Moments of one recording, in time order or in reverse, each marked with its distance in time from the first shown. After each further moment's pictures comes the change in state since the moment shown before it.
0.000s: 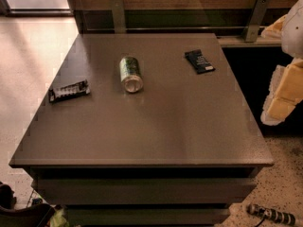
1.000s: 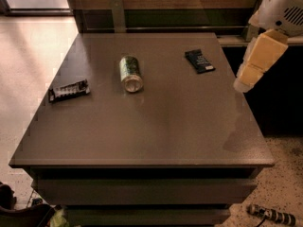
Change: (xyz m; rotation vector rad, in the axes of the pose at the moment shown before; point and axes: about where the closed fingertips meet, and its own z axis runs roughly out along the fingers) arm -0.029 -0.056 0.017 -0.037 -0.052 0.149
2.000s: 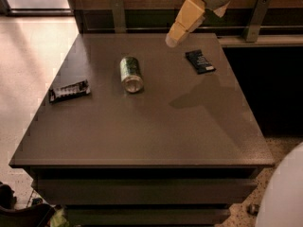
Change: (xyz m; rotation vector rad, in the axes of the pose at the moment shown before) arm -0.109 -0.069 0.051 -0.020 0.034 0.404
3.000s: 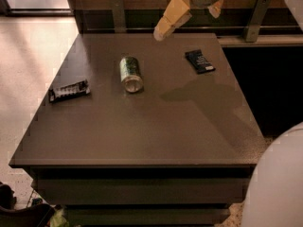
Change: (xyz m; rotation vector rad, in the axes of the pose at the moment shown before) arm -0.024 -0.001 0.011 0.025 -0.019 0.150
